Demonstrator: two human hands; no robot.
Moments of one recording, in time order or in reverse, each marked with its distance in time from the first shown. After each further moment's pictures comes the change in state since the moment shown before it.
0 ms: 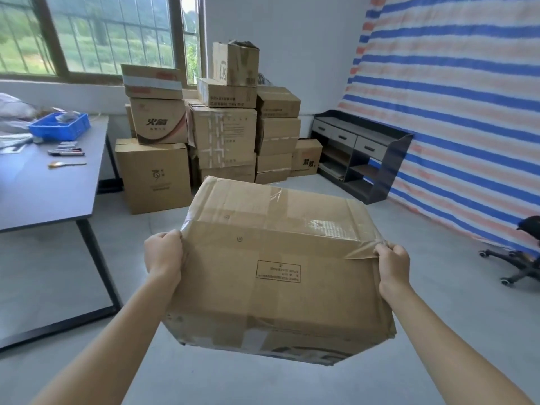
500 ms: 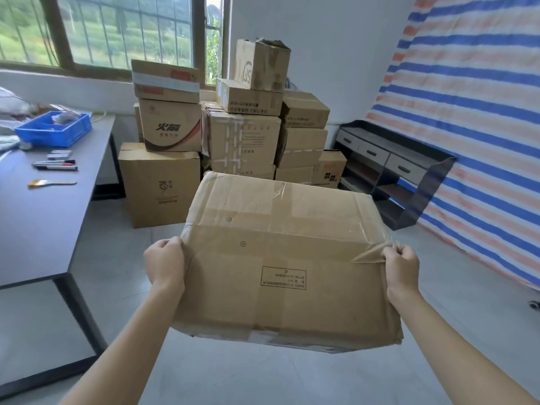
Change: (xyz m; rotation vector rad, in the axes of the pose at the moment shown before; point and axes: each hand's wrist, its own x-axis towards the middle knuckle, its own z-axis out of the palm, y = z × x) left_hand 0.272 0.039 0.103 -0.088 0.100 -0.009; right_hand 0.169 -0.058 0.262 -0.092 -0.029 -0.121
